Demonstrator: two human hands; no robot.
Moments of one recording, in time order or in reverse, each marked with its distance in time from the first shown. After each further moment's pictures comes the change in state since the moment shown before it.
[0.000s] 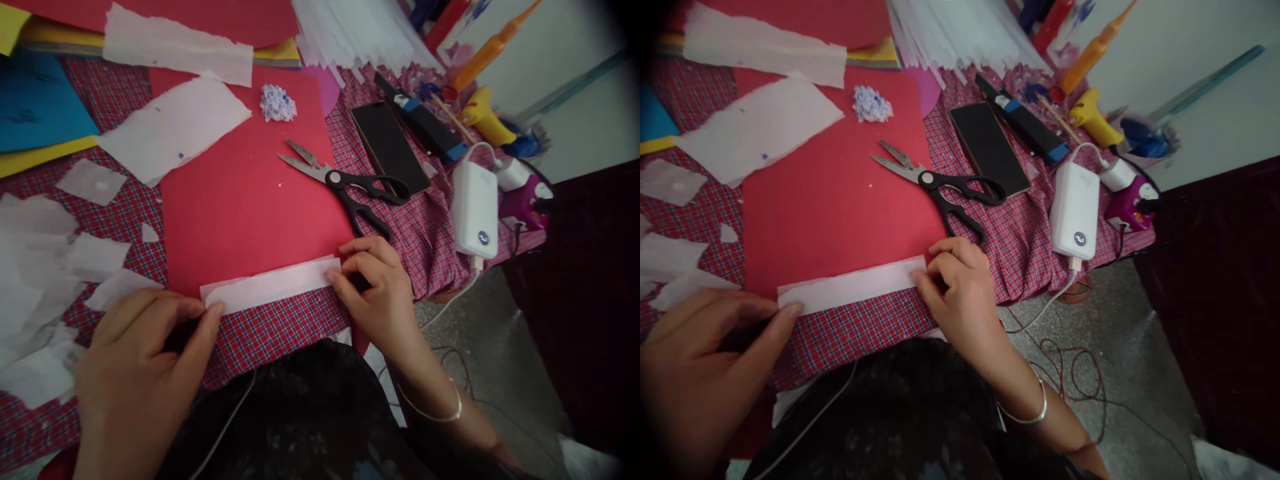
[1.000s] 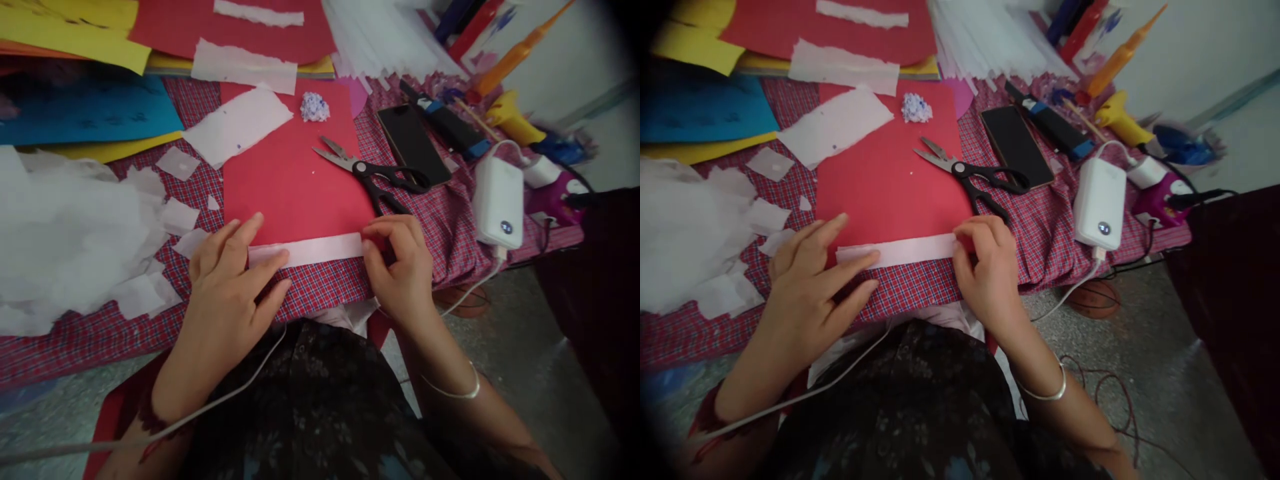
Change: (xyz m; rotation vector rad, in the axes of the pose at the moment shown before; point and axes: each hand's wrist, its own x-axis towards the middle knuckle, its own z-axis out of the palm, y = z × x) left_hand -0.003 0.011 0.003 0.094 -0.040 0.295; right_hand -0.007 0.000 0.003 -0.085 0.126 -0.127
